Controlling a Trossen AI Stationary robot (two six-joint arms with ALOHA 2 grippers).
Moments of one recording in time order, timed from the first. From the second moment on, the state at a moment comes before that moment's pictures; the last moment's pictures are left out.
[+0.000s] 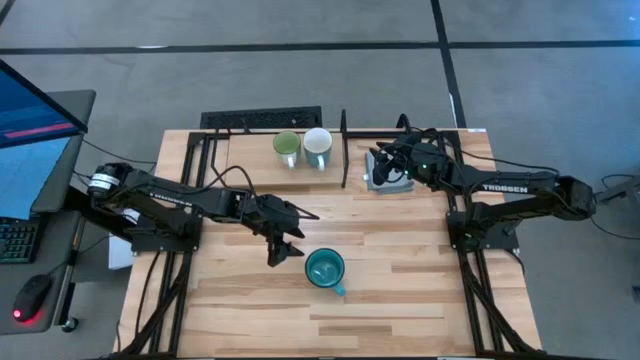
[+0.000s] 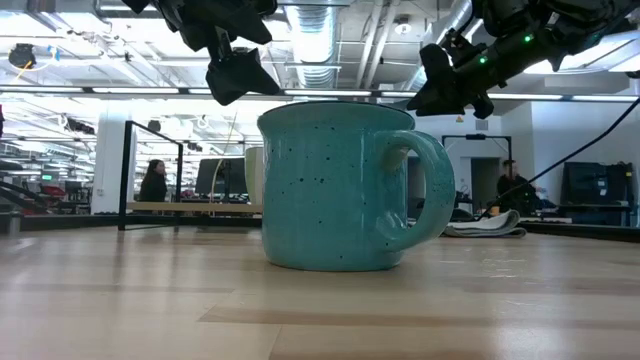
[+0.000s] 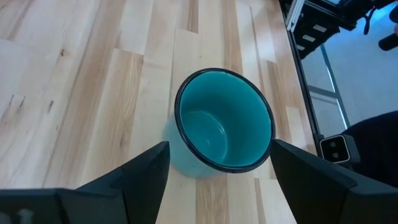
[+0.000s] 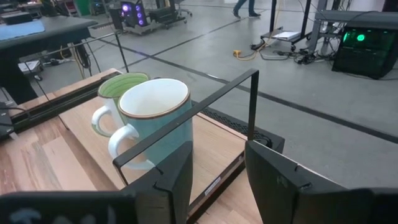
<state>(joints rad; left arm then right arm) -0.11 1.38 0.93 -0.21 0.18 -0.36 -0.36 1.07 0.57 0.21 0.34 0.18</state>
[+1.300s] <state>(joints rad) -0.14 1.38 0.93 -0.18 0.02 -0.67 -0.35 1.07 0.57 0.21 0.34 0.24</state>
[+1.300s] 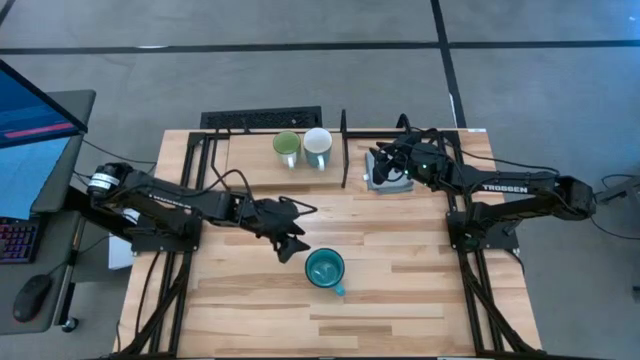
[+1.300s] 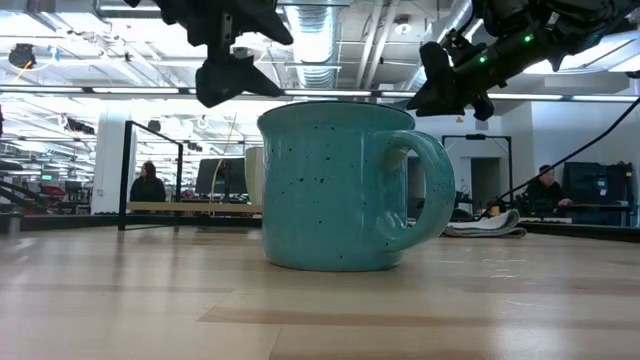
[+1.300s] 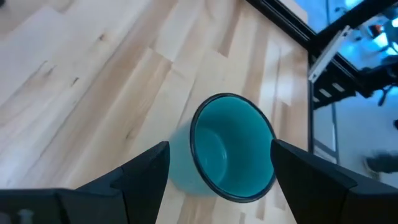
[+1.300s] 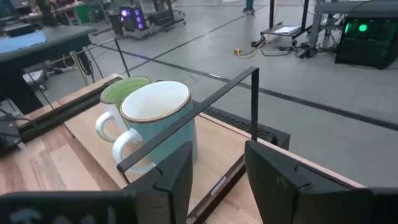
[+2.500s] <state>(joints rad) -0.24 1.81 1.24 -0.45 -0.09 -0.66 -0.35 1.07 0.57 0.19 0.34 0.29</state>
